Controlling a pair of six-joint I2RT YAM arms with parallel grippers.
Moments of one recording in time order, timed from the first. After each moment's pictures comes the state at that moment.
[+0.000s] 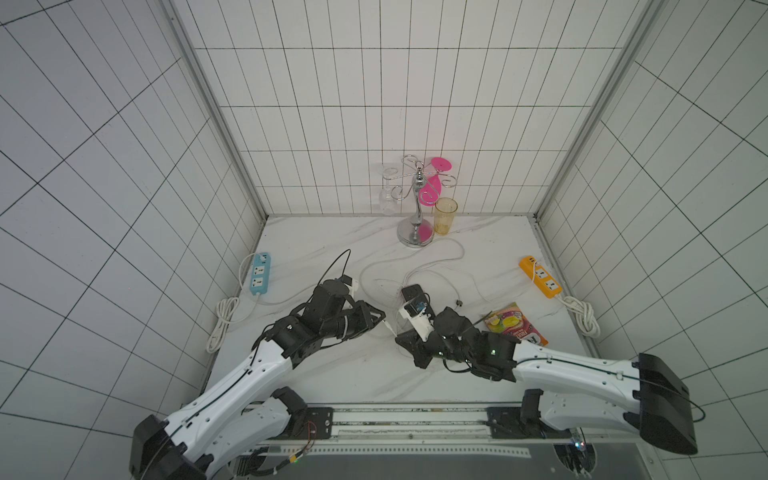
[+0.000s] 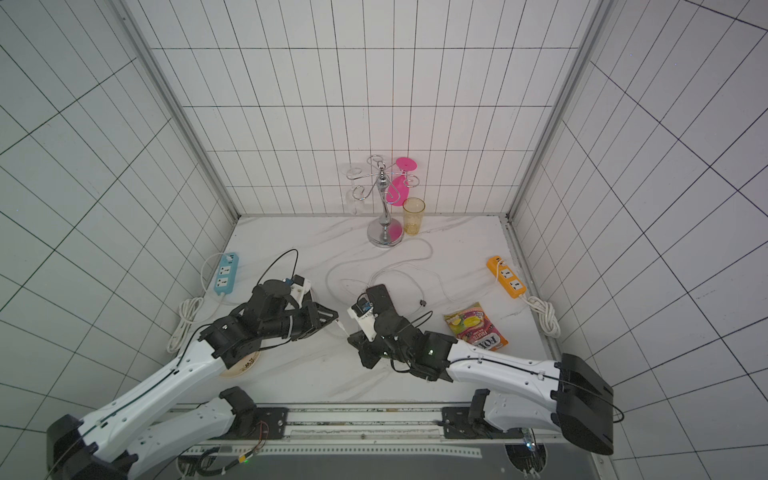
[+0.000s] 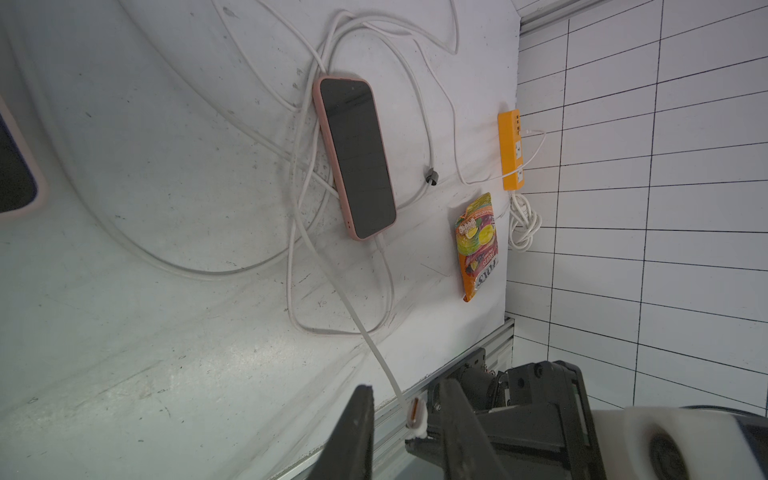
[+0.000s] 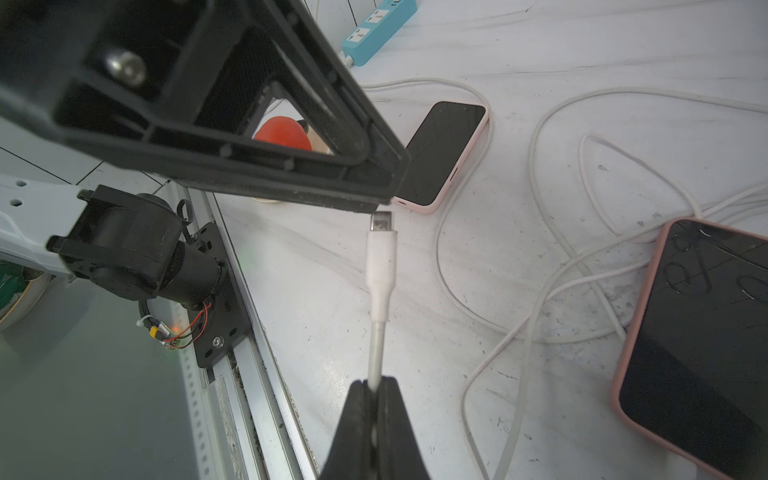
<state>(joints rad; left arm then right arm) -0.64 0.93 0.75 -0.49 0.34 -1.03 1.22 1.16 0.68 -0.05 -0.06 0.36</state>
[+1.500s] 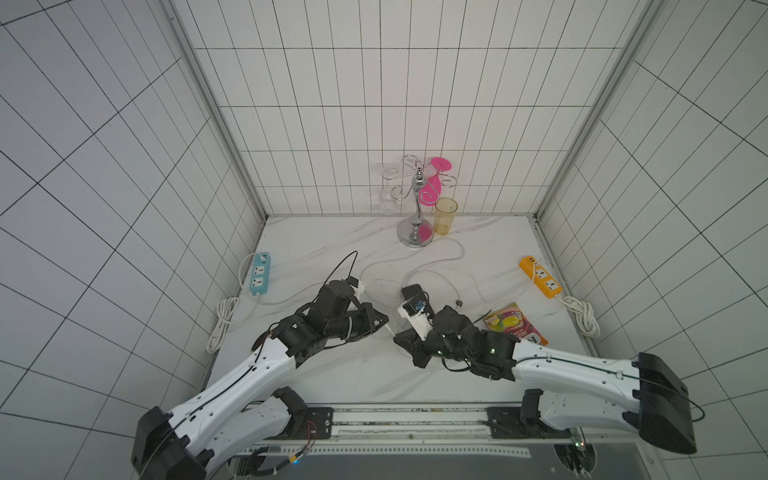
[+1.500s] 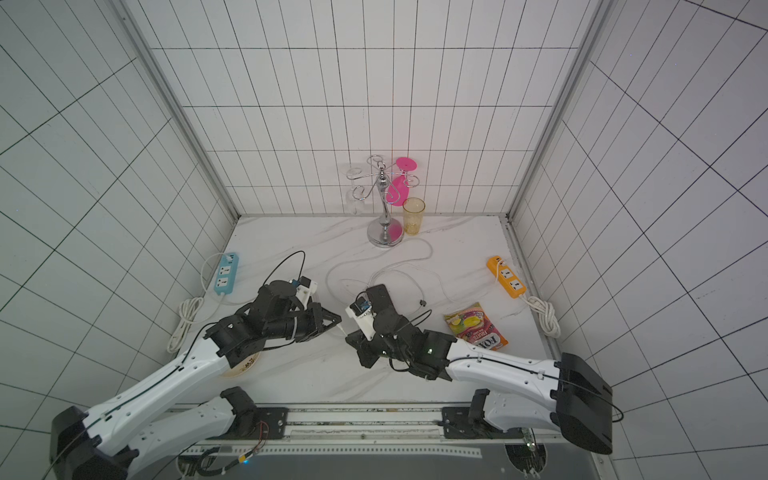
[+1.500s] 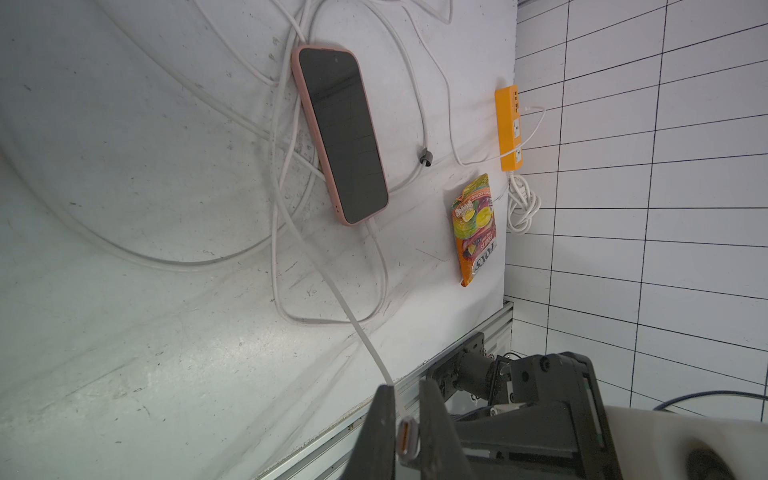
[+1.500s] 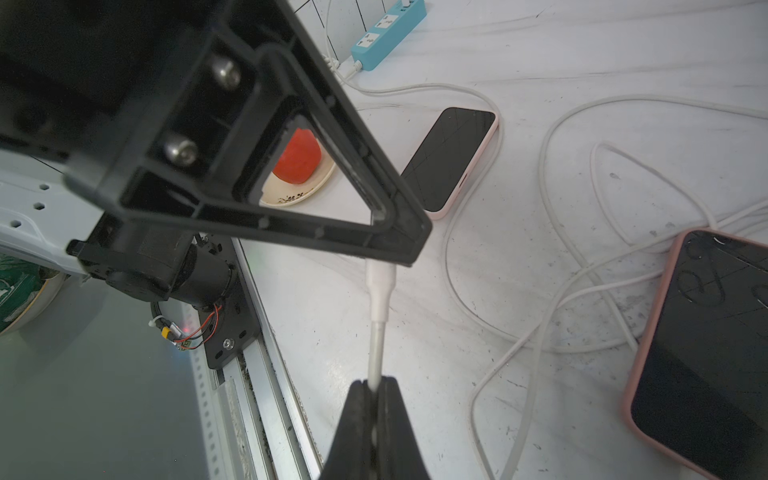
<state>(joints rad) -0.68 0.95 0.75 -0.47 0.36 -1.03 1.22 1.17 0.70 -0.05 -0.08 0.36</state>
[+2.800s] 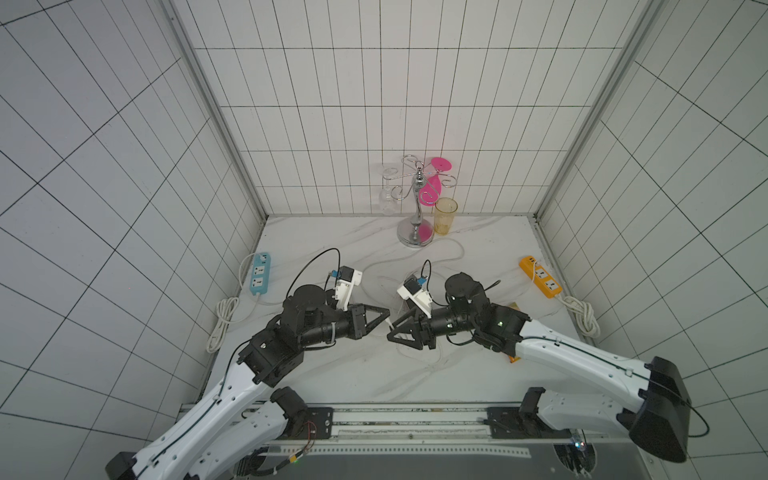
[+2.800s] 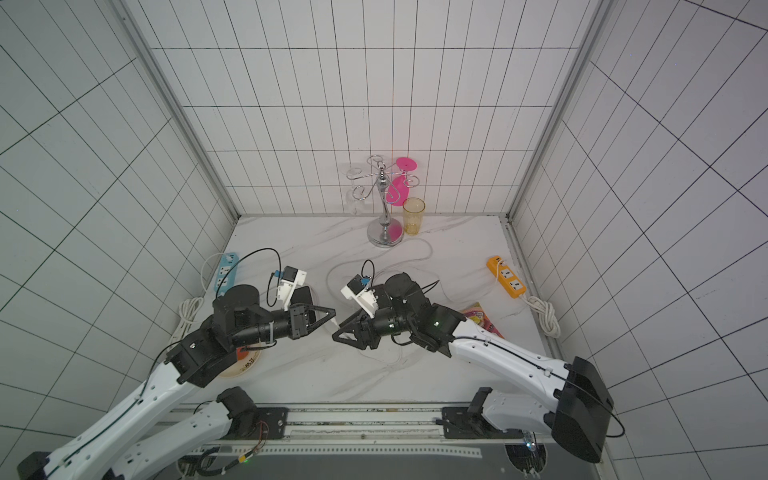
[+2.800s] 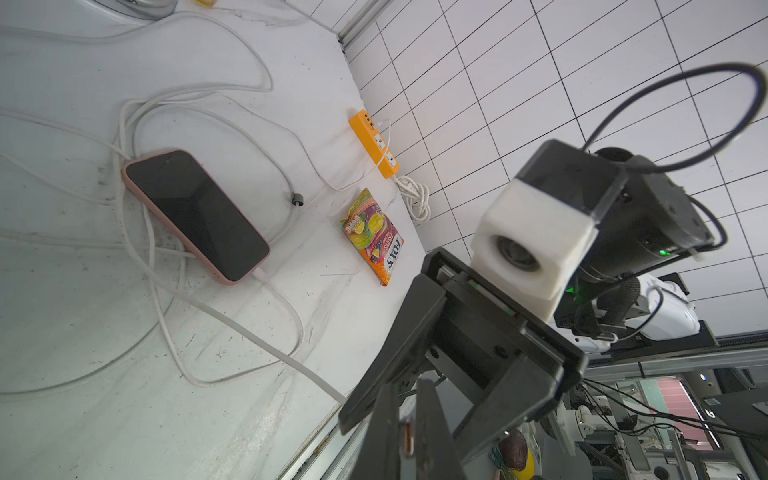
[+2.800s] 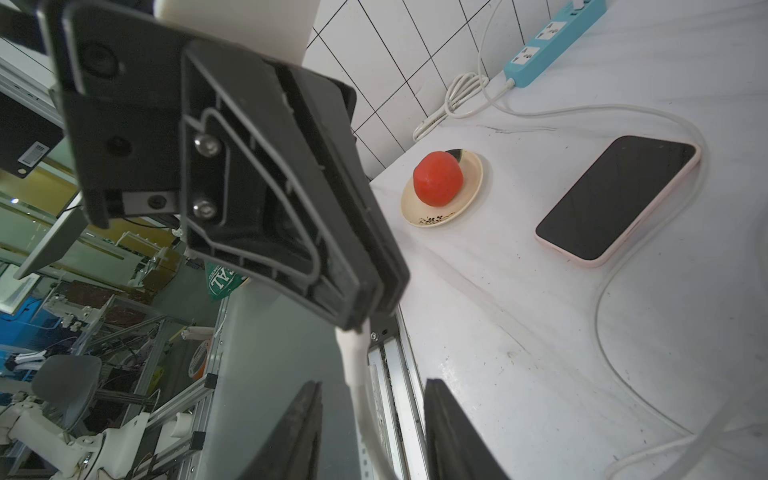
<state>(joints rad) -0.68 0.73 0.79 -0.38 0.50 -0.82 1.02 1.20 0.88 -0.10 -0.69 0.42</state>
